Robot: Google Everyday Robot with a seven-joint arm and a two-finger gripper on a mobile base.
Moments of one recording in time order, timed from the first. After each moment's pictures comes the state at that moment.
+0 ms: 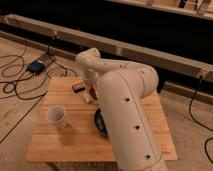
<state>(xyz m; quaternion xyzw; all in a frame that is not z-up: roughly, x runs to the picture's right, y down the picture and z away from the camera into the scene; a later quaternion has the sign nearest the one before) -0.082 0.019 0.931 -0.29 0.20 0.55 0.76</state>
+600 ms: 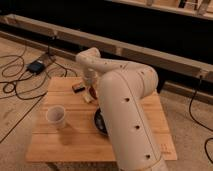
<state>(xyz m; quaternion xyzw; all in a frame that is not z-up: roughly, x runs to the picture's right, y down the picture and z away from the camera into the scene) -0.087 0.016 0.929 -0.29 0.19 0.55 0.76</state>
